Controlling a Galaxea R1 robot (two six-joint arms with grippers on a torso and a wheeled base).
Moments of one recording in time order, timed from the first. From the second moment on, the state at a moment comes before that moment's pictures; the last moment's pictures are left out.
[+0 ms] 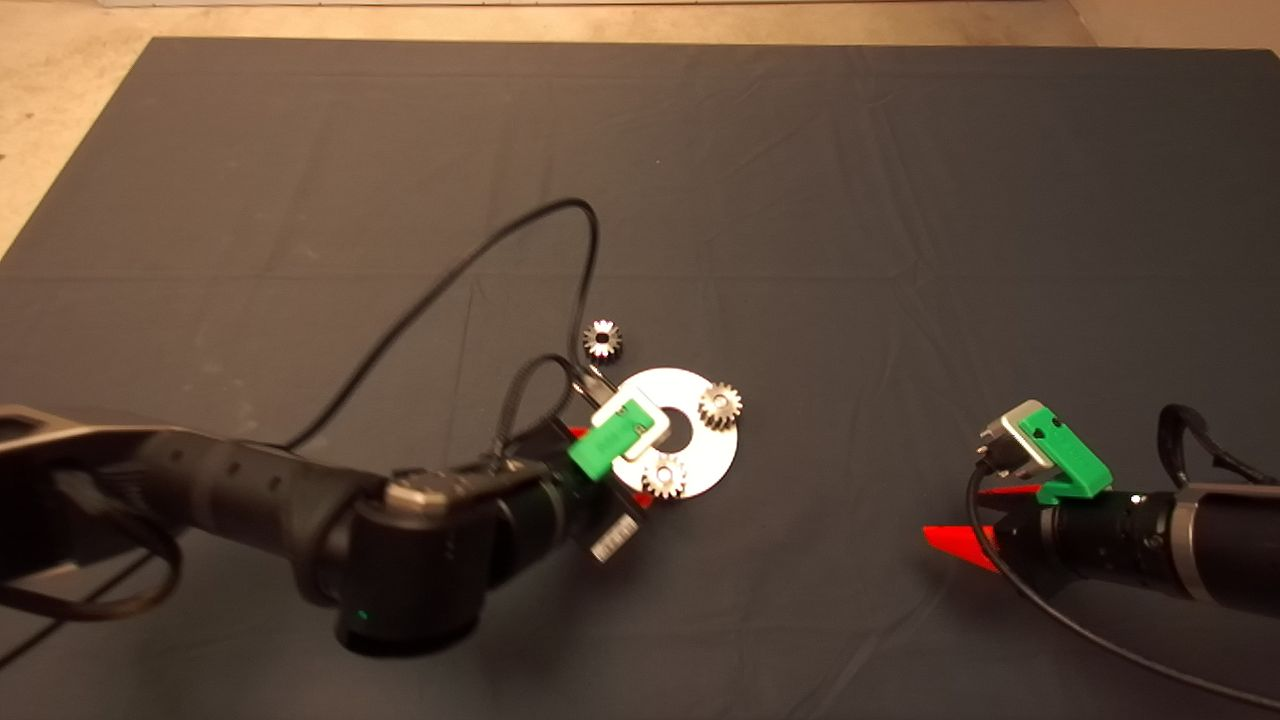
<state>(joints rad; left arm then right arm) -0.06 2.50 -0.59 1.23 1.53 -1.01 0.01 1.91 -0.40 -0.99 -1.20 1.19</state>
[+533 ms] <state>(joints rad) -0.23 2.33 -0.59 1.07 1.53 -0.95 0.01 1.91 -0.40 -0.97 -1.20 1.18</state>
